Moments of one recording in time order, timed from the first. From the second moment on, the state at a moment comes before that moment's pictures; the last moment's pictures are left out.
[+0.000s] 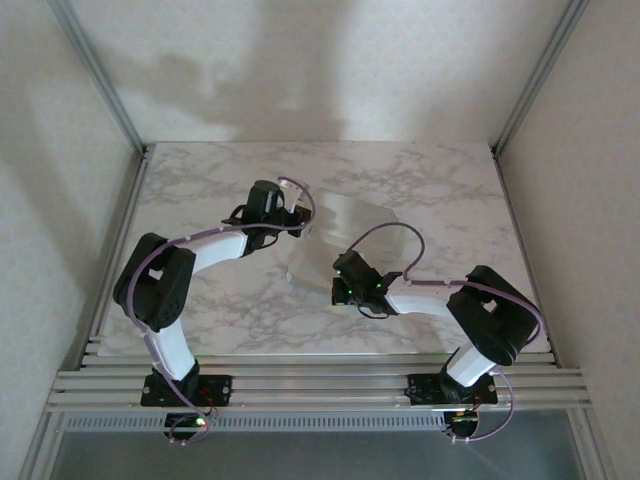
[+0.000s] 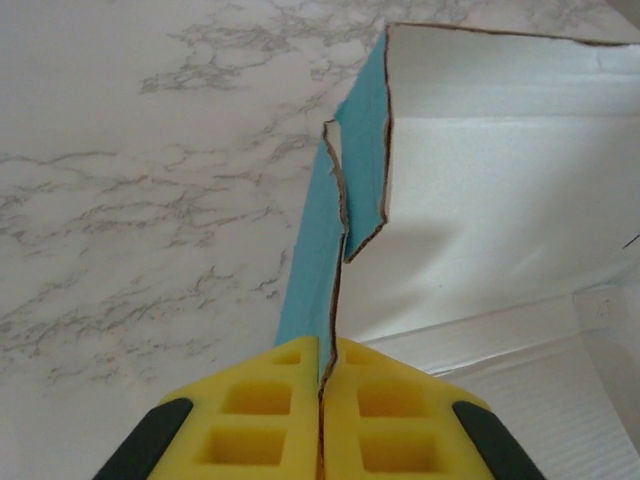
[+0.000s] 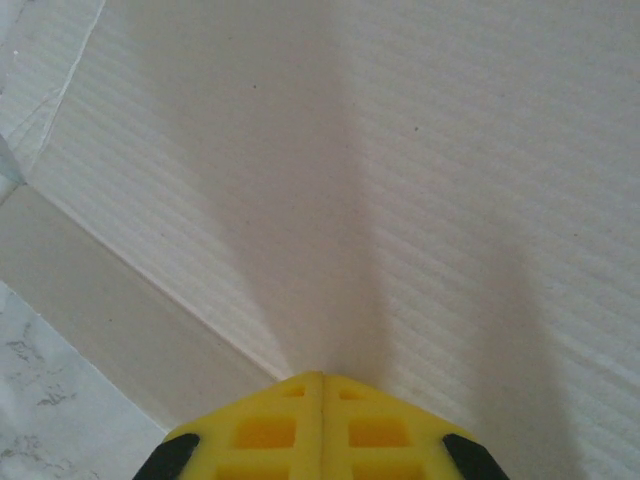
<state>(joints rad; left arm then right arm) -0.44 1.80 1.05 0.18 0.29 -0.13 0.88 1.60 0.69 -0.05 0.07 0.71</state>
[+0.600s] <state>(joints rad) -0.44 1.80 0.93 0.38 0.27 -0.13 0.91 1.62 0.73 -0.09 0.05 0.72</state>
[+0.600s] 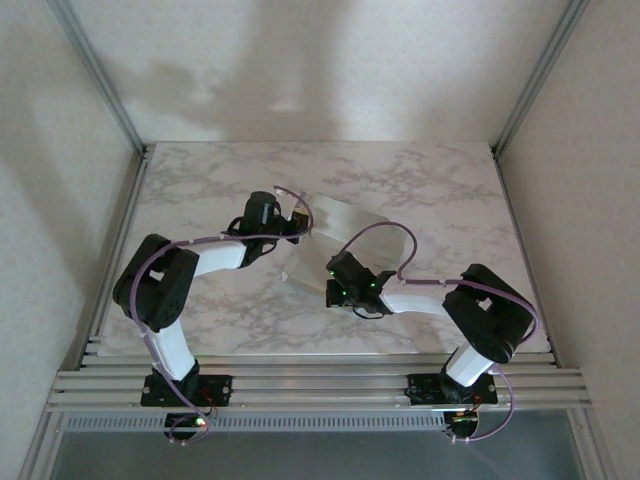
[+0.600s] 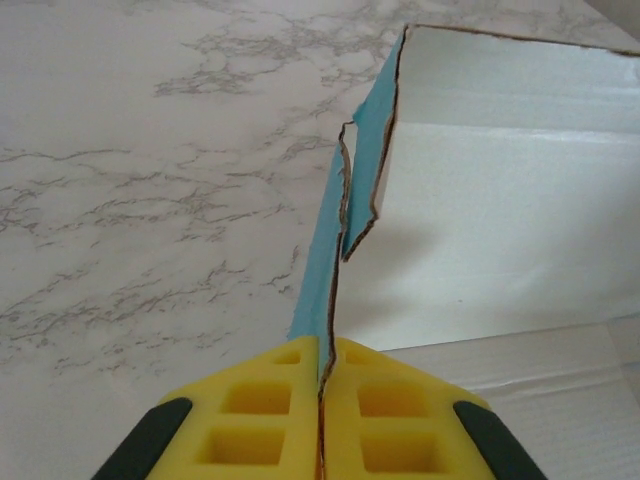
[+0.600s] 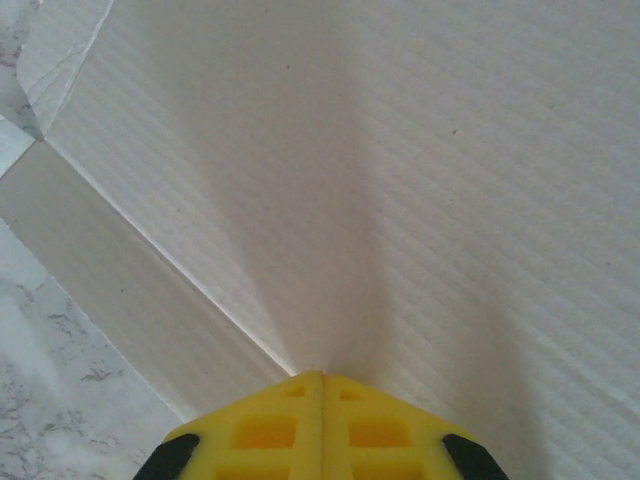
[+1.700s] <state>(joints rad) -0.44 1.79 0.80 0.55 0.30 -0.22 0.93 1.66 0.79 -0.11 -0.01 0.71</state>
